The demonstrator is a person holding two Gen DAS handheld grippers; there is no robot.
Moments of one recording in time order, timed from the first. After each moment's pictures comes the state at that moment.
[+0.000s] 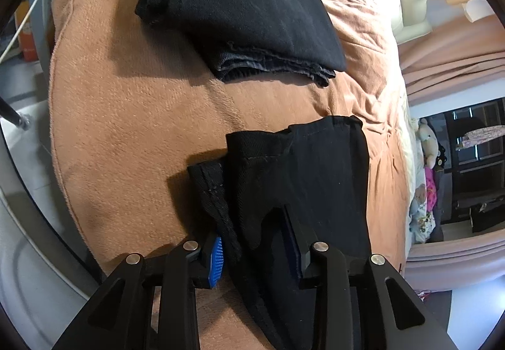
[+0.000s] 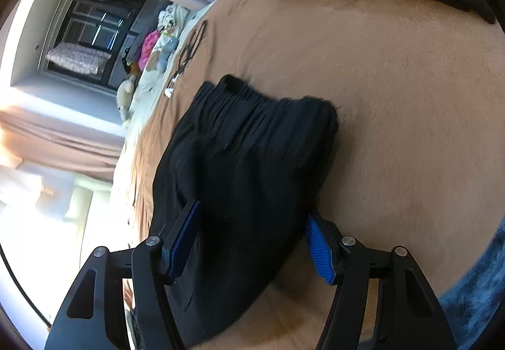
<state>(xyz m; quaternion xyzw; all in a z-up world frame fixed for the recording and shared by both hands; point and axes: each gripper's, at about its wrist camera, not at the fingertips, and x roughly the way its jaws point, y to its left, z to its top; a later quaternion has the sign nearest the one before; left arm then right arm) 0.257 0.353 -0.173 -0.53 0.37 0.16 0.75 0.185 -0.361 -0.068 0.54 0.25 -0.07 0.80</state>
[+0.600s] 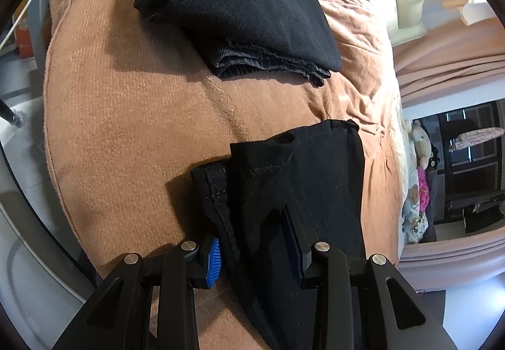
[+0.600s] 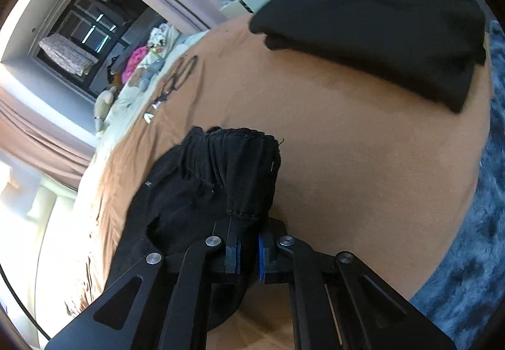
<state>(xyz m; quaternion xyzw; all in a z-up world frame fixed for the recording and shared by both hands) 0.252 0.352 -0.175 -0.54 0.36 0.14 0.75 0.165 -0.298 -0.030 0.45 0.25 -0.16 0.84</state>
